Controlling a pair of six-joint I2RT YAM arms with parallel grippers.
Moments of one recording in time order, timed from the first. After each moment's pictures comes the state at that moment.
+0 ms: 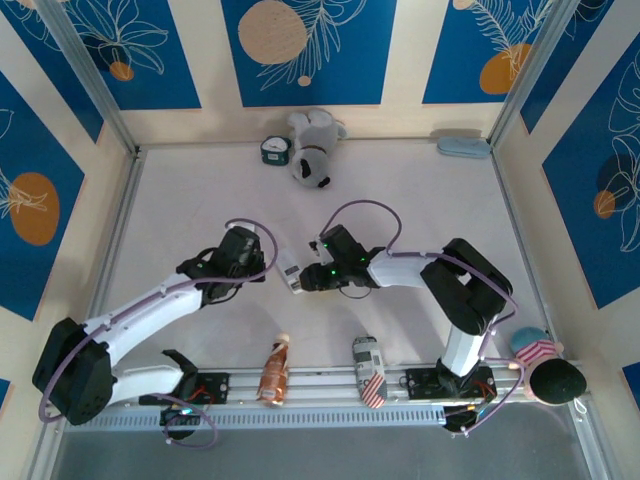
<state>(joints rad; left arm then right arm) -0.64 1.17 0.72 -0.43 -0.21 -0.53 0.78 1.76 0.87 -0.04 -0.35 0.56</state>
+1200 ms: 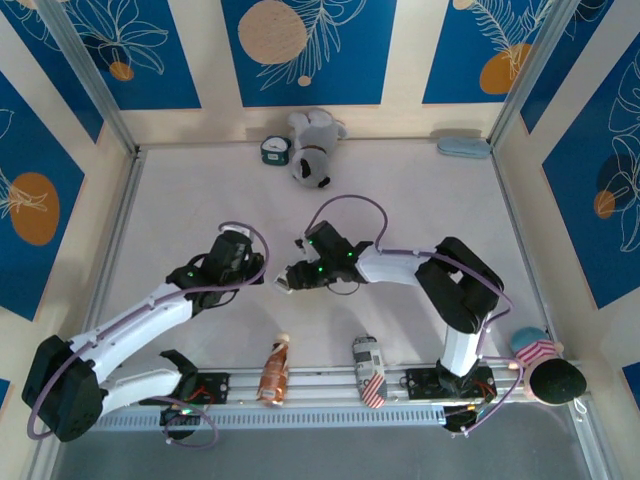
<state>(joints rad) -0.64 1.08 0.67 -0.40 -0.13 -0.60 0.80 1.79 1.00 -0.13 -0.35 0.57</state>
